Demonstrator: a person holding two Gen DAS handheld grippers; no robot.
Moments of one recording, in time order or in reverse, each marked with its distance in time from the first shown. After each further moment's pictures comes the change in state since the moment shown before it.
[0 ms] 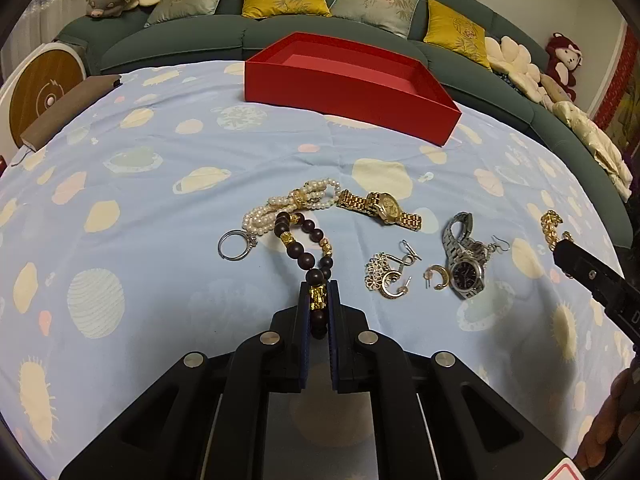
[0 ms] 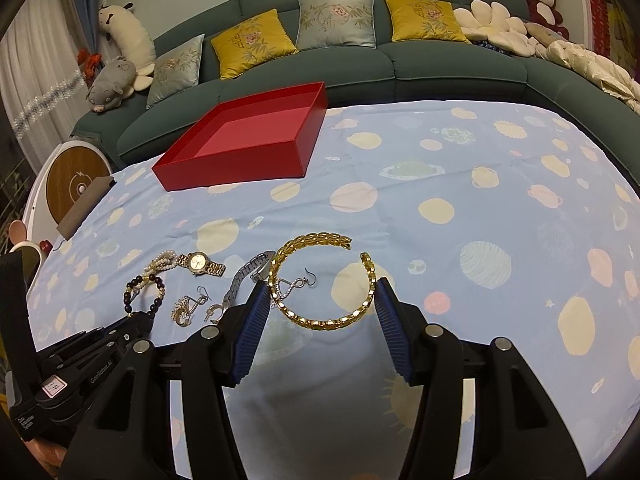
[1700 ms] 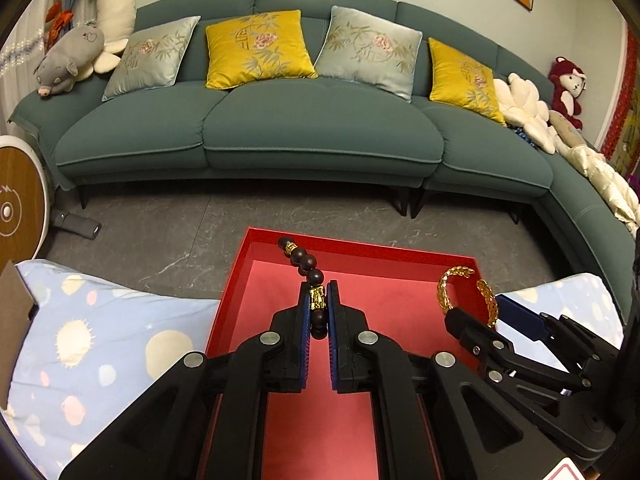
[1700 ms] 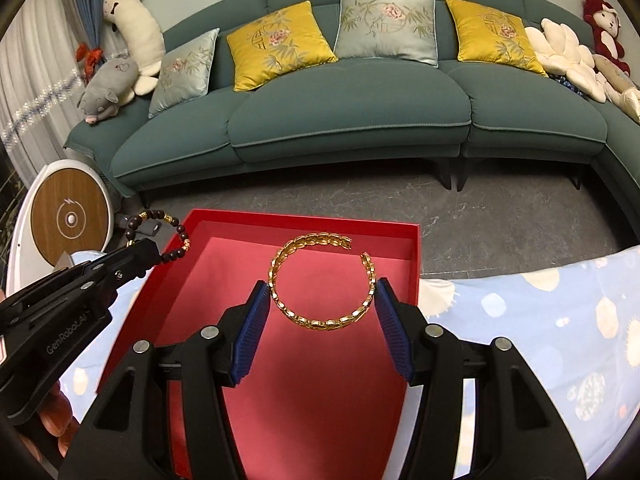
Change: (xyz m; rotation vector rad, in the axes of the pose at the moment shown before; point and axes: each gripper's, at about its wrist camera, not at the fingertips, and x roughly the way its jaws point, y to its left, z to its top) left arm 0.135 -0.004 0.324 0.071 -0.132 0.014; right arm 0.217 0.059 0.254 -0.088 0.027 0.082
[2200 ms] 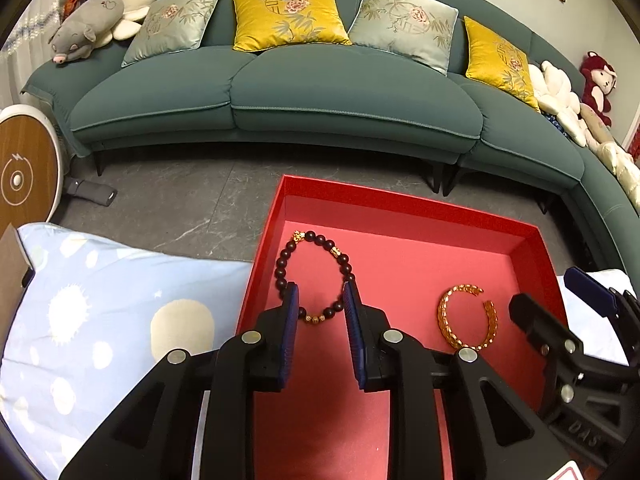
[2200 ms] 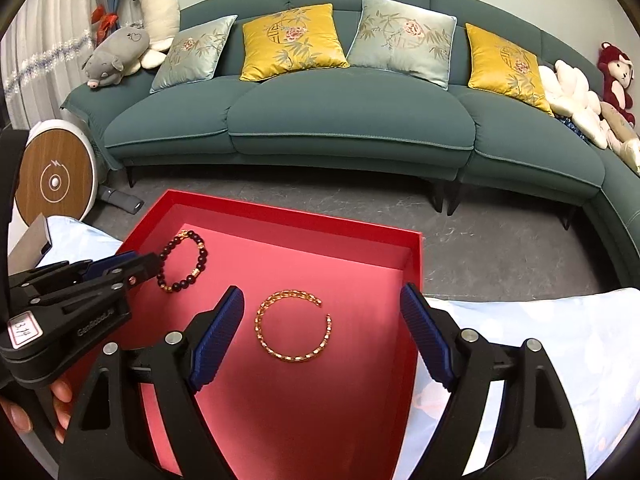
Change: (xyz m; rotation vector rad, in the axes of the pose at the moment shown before) left arm 0.037 0.032 -0.025 -0.057 0.087 0.061; right arm 0.016 0.008 -0.008 -0.142 -0.032 -0.077
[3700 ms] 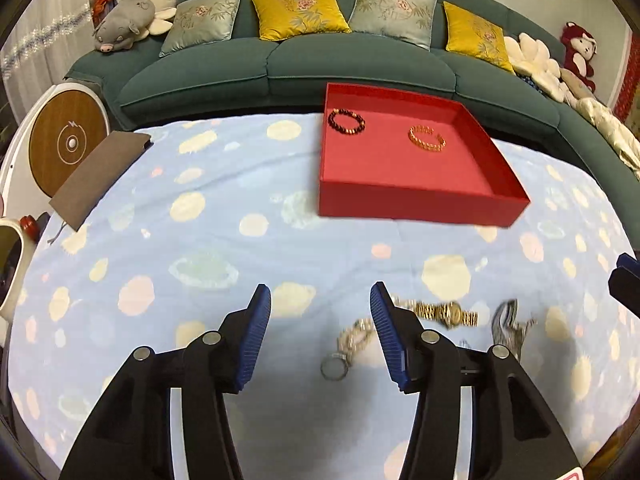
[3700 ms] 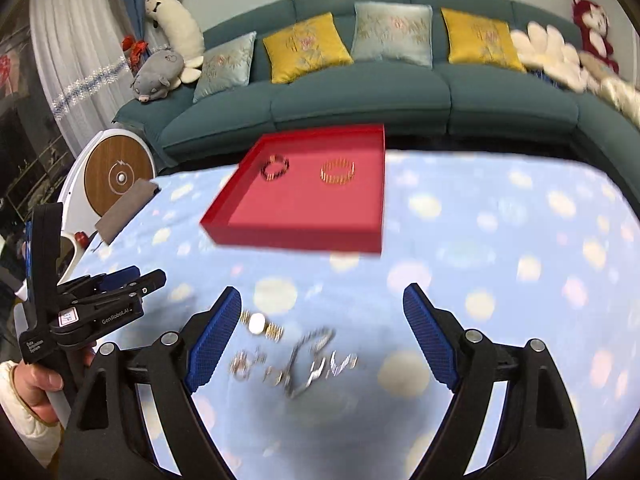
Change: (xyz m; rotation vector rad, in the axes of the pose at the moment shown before) left arm -0.195 0.020 -0.211 0.062 0.043 0.059; right arm -0.241 0.004 -0.172 0.135 0.032 0.145
